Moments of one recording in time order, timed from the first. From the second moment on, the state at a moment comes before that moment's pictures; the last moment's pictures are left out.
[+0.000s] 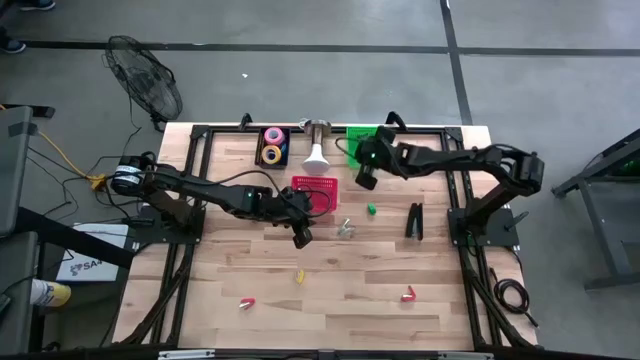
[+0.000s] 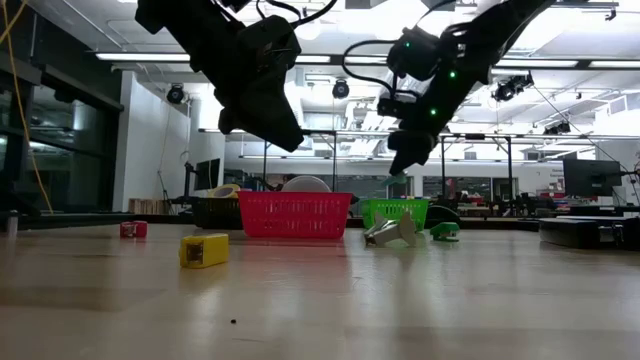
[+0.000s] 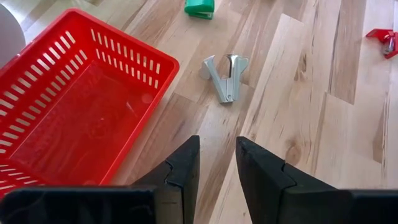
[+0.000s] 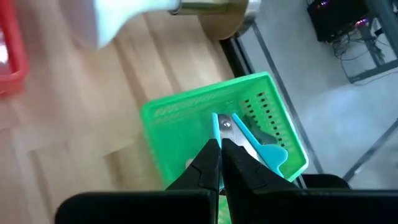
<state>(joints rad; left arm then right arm) -0.10 1.54 0.98 -0.21 -0.19 -0.48 -0.40 1.55 0.90 -0.16 0.41 -0.26</state>
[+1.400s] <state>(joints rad) -0.10 1.54 0.98 -0.21 -0.27 -0.48 -0.65 1.56 0.90 -0.09 0.02 -0.32</state>
